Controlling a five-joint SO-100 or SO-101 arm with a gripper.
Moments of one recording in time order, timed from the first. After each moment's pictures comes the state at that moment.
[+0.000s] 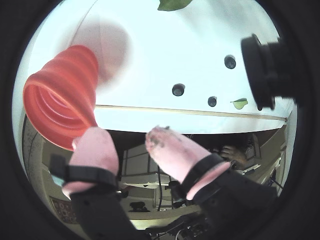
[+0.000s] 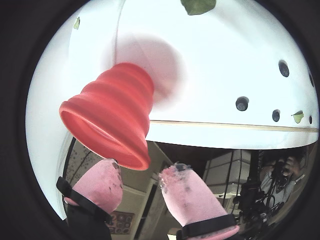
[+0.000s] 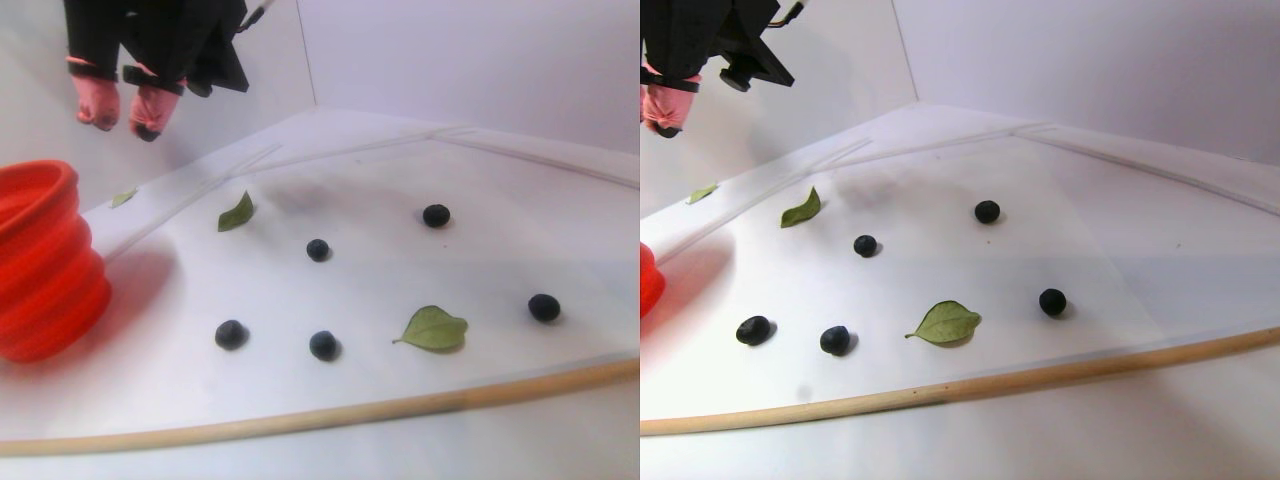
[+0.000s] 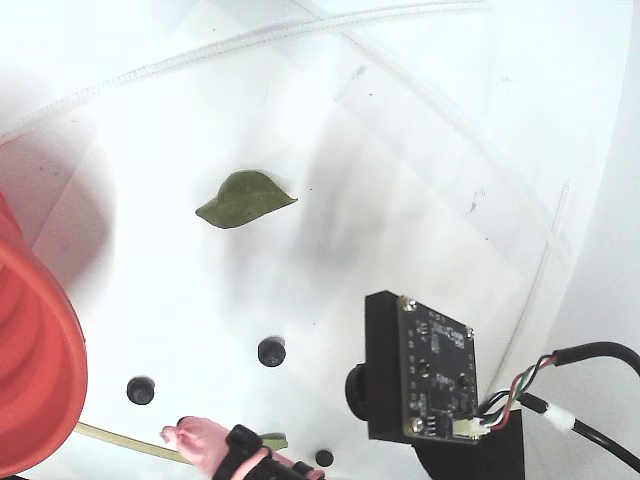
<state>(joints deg) -23.4 134.6 142.7 37.4 -59.5</state>
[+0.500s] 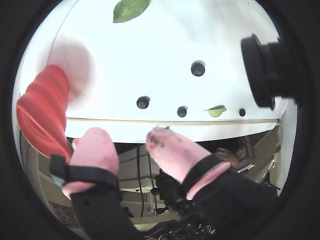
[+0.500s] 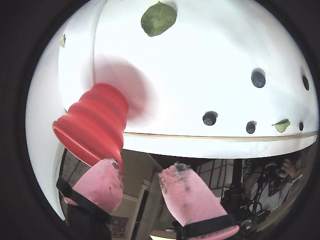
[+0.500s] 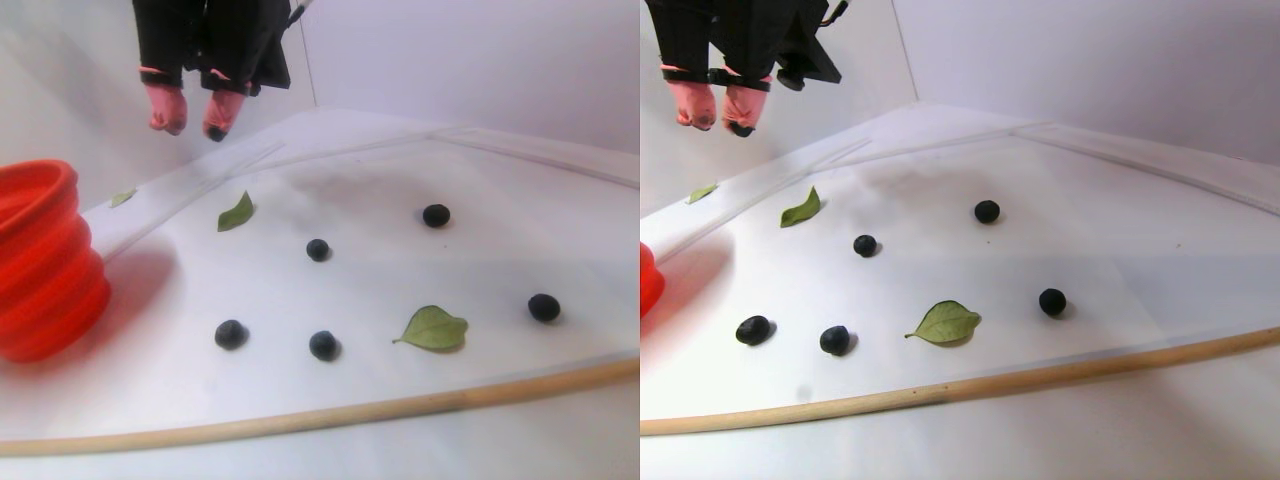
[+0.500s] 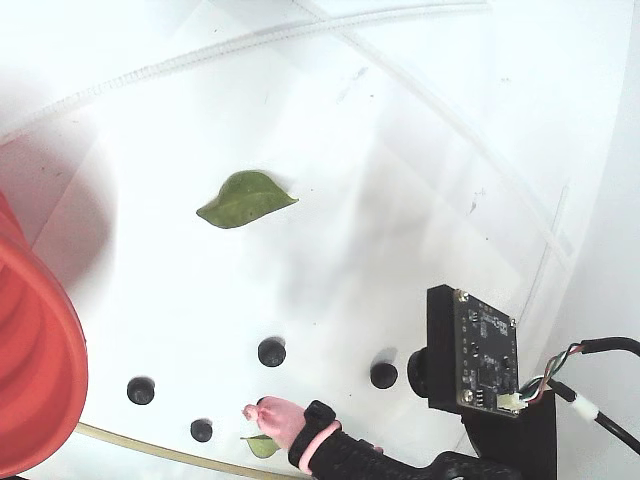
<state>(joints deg) -13.4 134.7 140.9 41.3 -69.4</state>
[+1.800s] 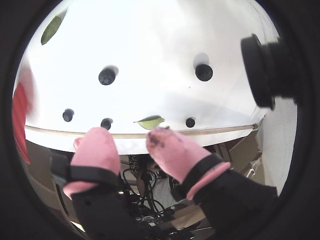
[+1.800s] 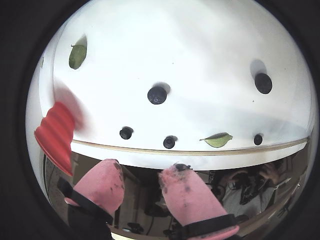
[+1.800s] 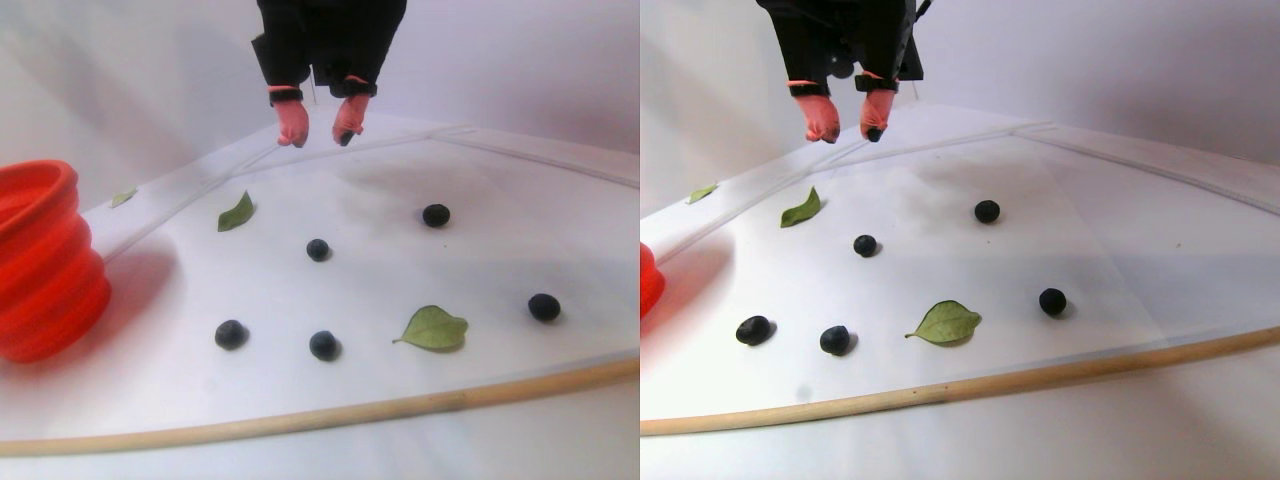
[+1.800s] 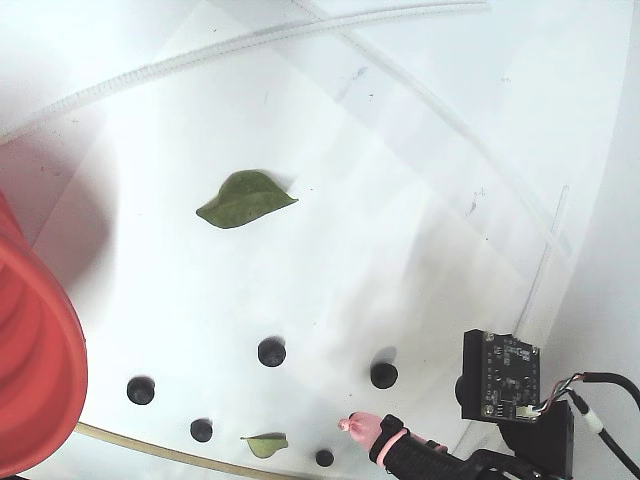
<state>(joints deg) 7.4 134.7 141.6 41.5 -93.7</state>
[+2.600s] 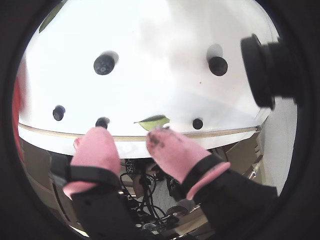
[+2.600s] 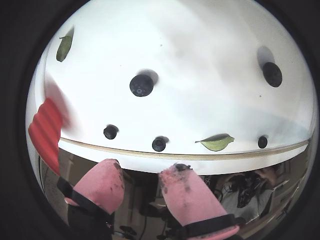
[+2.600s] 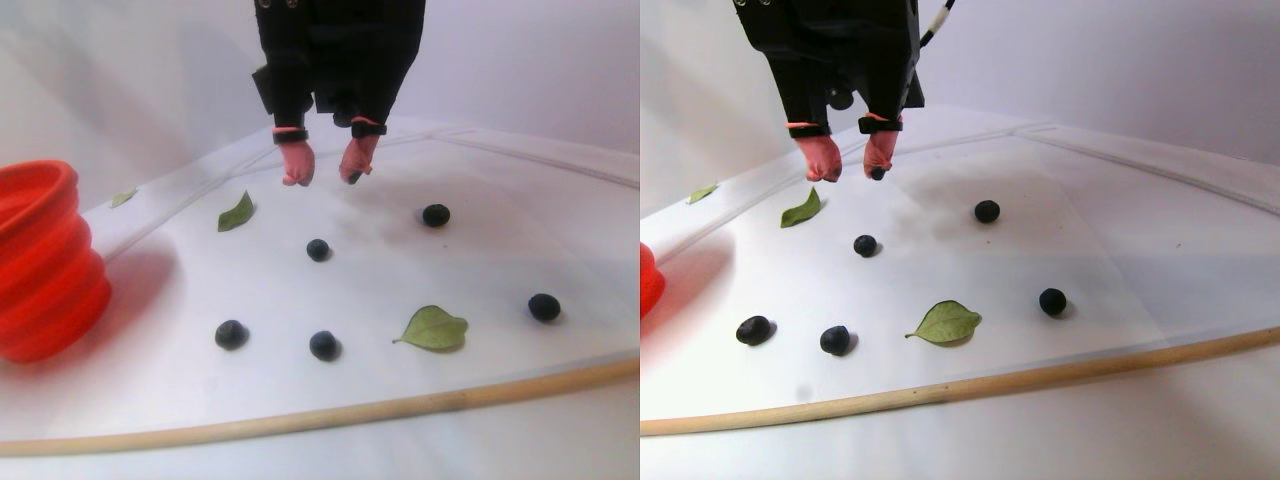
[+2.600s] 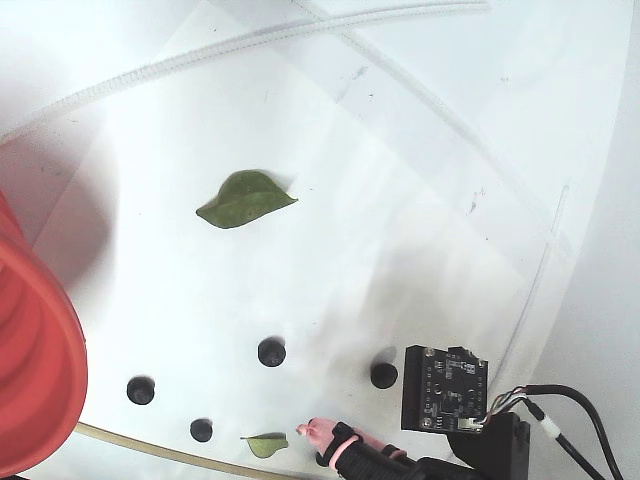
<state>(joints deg) 8.0 131.7 150.3 30.0 -95.8</state>
